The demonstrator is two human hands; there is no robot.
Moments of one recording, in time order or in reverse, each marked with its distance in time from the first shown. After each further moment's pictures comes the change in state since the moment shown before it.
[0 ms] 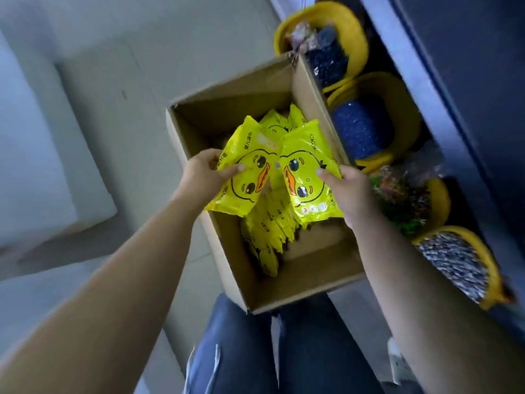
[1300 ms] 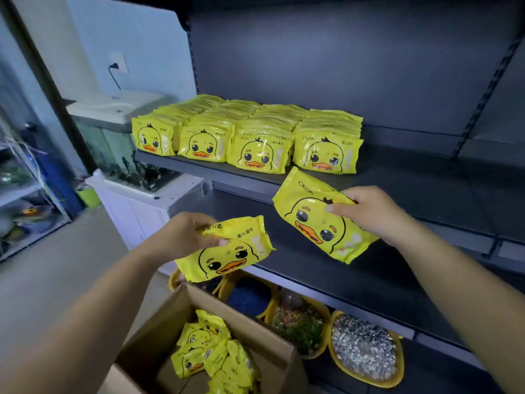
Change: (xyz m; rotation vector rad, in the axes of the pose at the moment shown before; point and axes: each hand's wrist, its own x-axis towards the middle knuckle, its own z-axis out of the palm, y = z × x) left_hand -0.261 0.260 -0.099 0.561 -0.423 1.226; right_hand -0.373 -0.194 -0.245 -0.165 0.624 -0.360
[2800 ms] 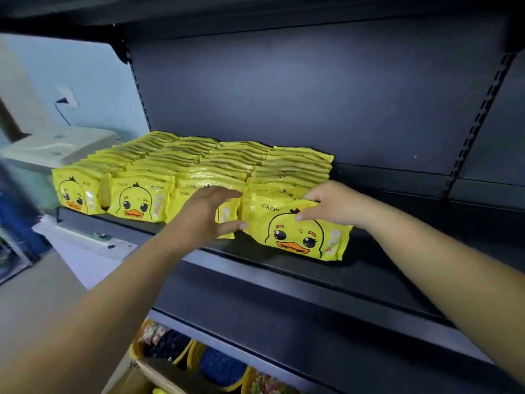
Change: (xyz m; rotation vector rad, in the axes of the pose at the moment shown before) left_hand 0.217 0.084 0.021 0.325 0.280 0.422; right_hand 0.176 0.018 -0.085 -0.356 -0.197 -0.106
